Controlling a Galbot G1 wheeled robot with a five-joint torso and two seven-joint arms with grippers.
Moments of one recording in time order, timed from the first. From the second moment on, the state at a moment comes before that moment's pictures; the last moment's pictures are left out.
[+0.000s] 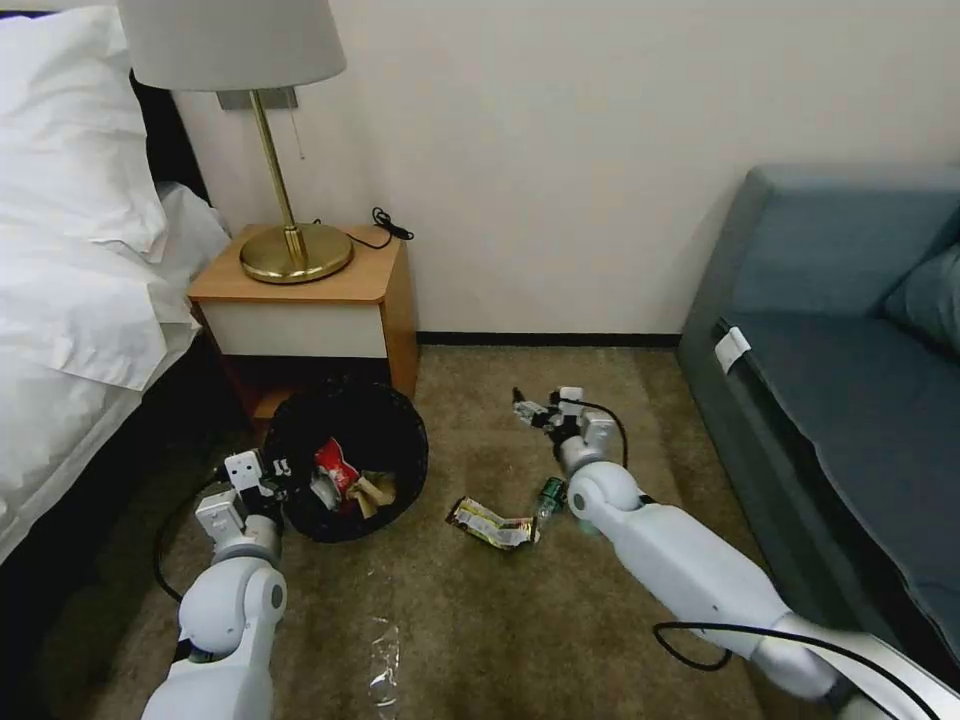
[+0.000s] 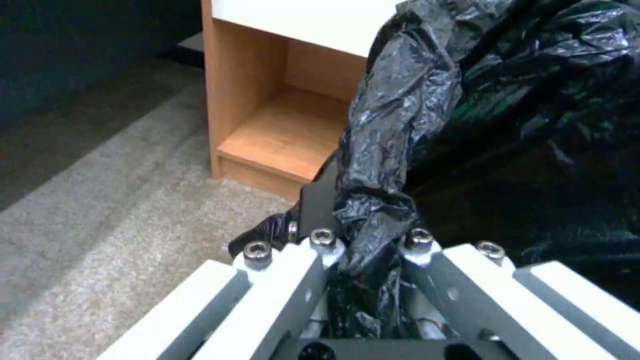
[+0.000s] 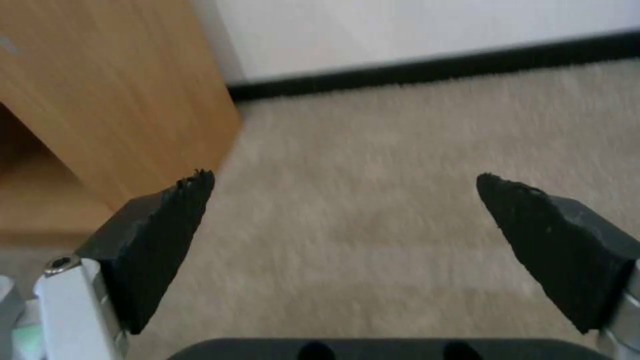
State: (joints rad) left arm 1.28 -1.43 -0.67 -1.86 -0.35 0.32 -0.19; right arm -0.54 1.19 -0.35 1.14 0.96 0.03 0.32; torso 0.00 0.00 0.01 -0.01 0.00
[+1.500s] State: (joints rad) left arm 1.32 -1.45 -0.68 -1.88 -0.33 0.30 -0.19; right arm -0.56 1.35 -0.15 0.94 1.07 -0.60 0.56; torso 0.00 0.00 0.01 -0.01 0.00
